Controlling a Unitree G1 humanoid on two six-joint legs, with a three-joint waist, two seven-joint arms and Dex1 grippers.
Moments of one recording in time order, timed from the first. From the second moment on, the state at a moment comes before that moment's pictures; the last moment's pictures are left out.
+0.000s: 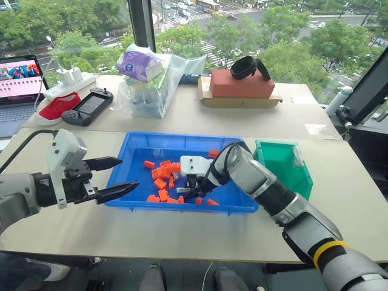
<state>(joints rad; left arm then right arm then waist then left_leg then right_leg) -0.06 1.05 0.56 -0.58 -0.98 0.96 -0.80 -0.97 -0.35 0.64 0.22 -0.10 0.58 1.21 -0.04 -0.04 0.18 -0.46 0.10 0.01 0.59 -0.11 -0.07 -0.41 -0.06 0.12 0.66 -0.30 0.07</state>
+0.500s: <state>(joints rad) -0.15 1.05 0.48 -0.53 -0.99 0.96 -0.83 -1.02 -0.59 0.30 0.04 0.15 0.72 1.33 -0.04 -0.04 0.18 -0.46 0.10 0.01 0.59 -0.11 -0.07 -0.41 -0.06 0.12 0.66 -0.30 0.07</state>
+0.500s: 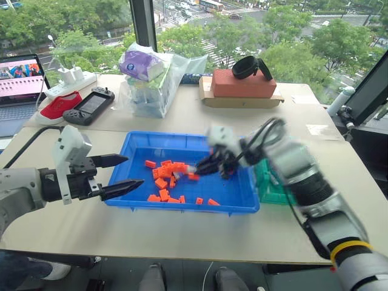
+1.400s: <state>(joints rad) -0.29 1.03 0.30 -0.42 -0.90 0.89 -0.92 -0.94 -0.96 0.33 0.38 -0.12 0.55 1.26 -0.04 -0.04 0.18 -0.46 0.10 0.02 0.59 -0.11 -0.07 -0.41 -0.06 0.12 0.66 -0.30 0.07</state>
